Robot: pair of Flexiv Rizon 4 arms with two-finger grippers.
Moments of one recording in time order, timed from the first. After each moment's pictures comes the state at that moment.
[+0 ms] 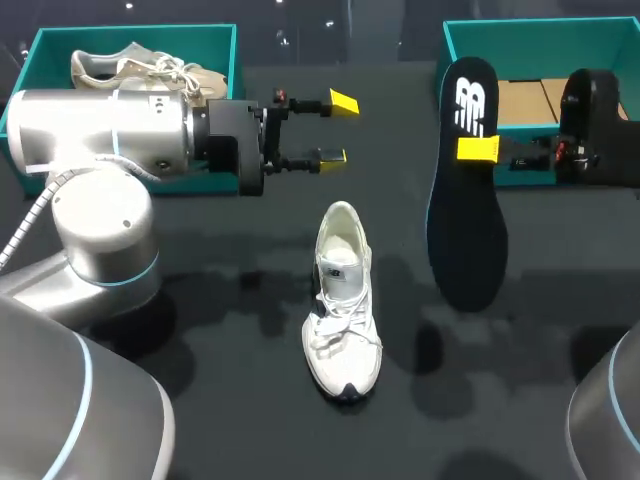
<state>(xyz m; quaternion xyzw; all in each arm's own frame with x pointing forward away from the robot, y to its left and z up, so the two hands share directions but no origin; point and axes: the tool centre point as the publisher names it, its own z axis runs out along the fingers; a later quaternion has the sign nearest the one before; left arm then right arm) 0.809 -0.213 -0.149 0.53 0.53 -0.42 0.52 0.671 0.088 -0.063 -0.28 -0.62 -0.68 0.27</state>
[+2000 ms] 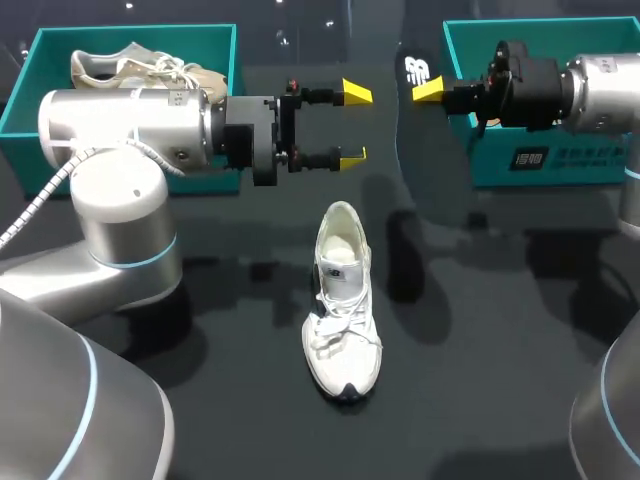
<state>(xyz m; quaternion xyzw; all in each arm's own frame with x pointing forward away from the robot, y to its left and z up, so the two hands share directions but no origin) 0.817 -0.239 -0.148 0.49 0.52 -0.49 0.49 0.846 0.106 -0.134 -0.50 -0.51 -0.52 0.47</state>
